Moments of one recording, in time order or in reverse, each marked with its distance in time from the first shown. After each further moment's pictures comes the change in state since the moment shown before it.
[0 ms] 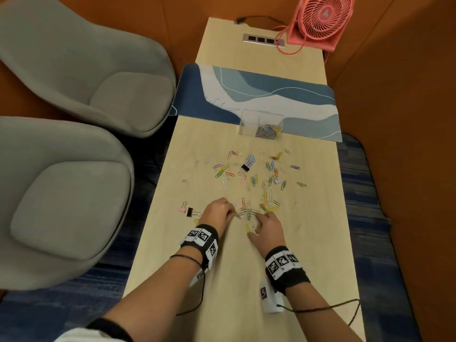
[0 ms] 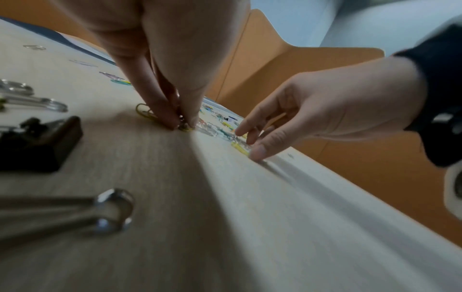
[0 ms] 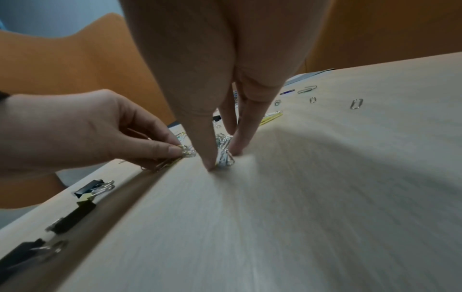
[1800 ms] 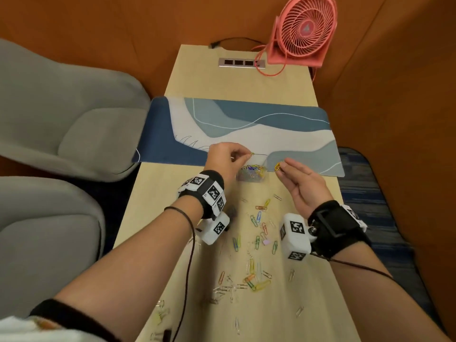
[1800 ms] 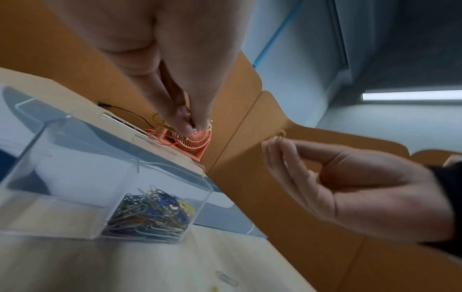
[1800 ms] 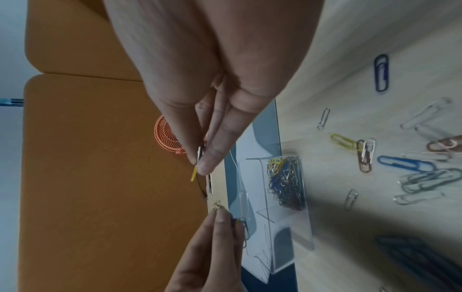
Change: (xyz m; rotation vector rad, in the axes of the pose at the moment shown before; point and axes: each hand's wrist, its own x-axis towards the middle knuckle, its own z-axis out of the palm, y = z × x) left_hand 0.272 0.084 -0.081 -0.402 0.275 0.064; right_hand 0.205 -0.012 -0.193 1.725 0.127 0.184
